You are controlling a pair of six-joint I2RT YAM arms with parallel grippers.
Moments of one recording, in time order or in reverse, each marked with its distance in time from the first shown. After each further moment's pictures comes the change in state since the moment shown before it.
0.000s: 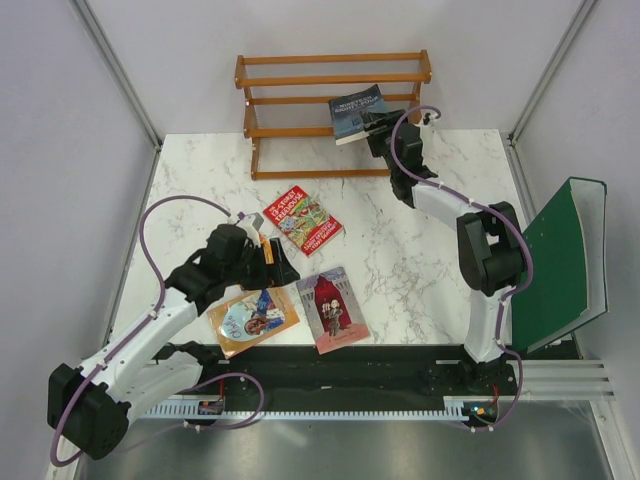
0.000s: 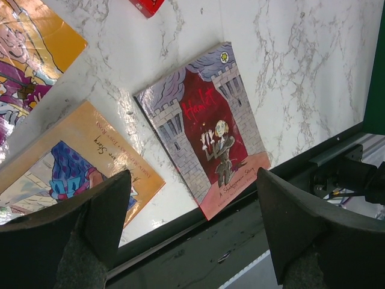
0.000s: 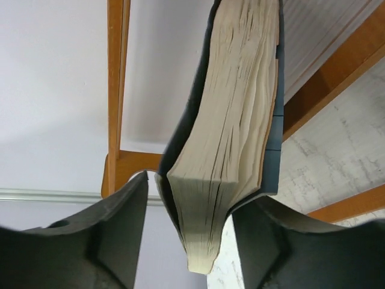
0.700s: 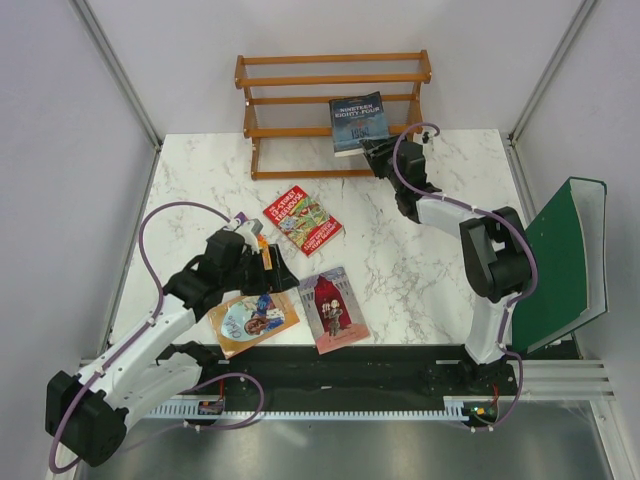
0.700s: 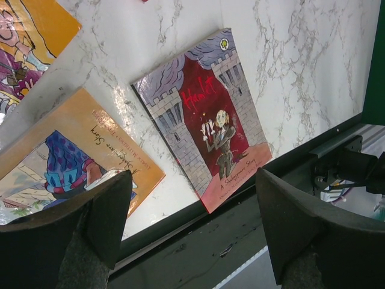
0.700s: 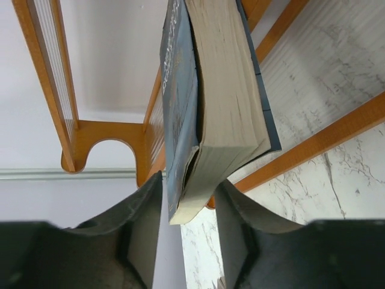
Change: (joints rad) left arm 0.000 -0.049 -0.054 0.005 0.026 -0.001; right arm 0.000 -0.068 -0.192 0.014 -0.087 -0.008
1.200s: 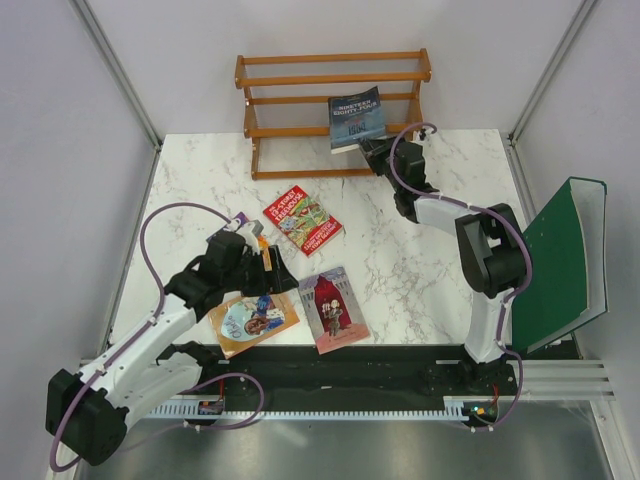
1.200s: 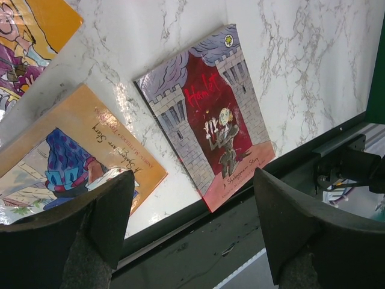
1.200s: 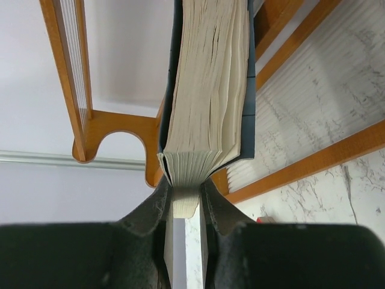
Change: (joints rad) left arm 0.000 0.004 -0.009 0.003 0.001 0.000; right arm -0.003 0.043 0.003 0.120 -0.052 -0.022
